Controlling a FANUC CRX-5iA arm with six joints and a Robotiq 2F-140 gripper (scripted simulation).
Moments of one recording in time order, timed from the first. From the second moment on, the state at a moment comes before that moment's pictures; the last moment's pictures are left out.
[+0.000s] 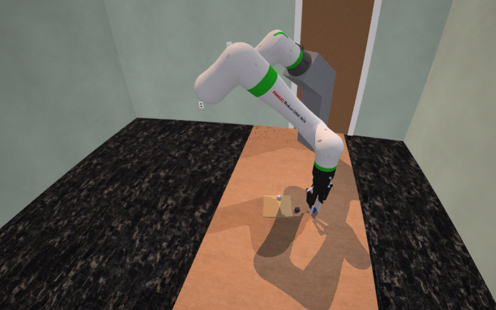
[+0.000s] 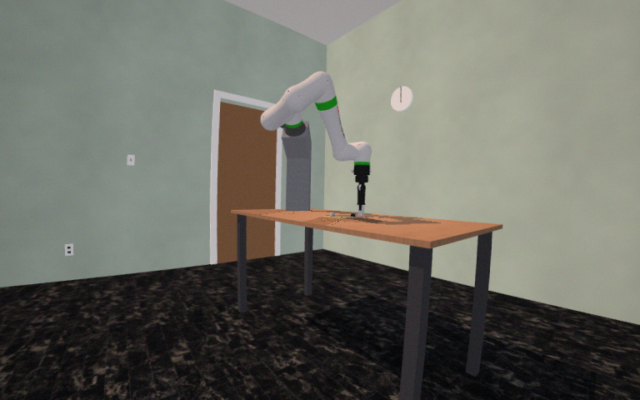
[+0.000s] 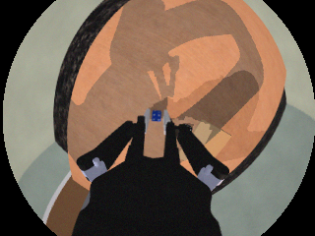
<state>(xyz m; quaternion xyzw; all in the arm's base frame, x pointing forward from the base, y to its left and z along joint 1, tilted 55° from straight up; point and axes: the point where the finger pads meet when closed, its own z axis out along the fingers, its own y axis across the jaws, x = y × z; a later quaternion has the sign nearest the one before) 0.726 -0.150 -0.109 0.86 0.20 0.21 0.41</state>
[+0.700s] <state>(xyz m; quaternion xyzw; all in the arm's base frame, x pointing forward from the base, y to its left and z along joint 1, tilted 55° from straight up) 0.726 -0.150 -0.109 0.86 0.20 0.21 0.41</state>
